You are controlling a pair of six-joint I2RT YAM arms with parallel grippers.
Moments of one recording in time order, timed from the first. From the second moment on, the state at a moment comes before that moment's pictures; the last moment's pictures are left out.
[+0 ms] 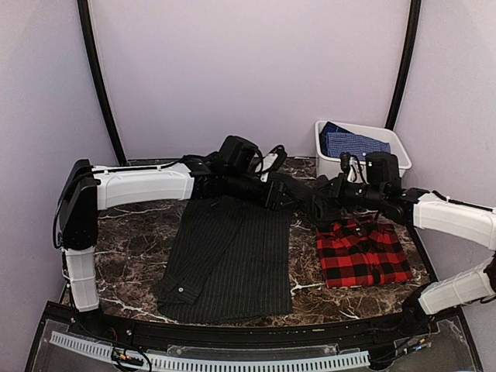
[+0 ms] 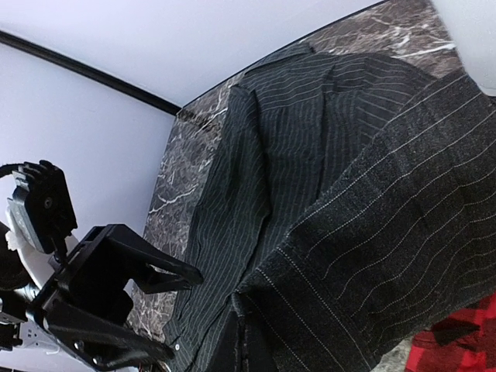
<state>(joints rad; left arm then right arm) -0.89 1.96 1.61 -0.21 0.36 -0.37 0.47 1.19 0.74 0.02 -0.36 0.79</state>
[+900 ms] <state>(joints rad) -0.92 2.01 1.60 -0.18 0.16 -0.50 0.66 1.44 0.89 0.18 -0.33 0.90</state>
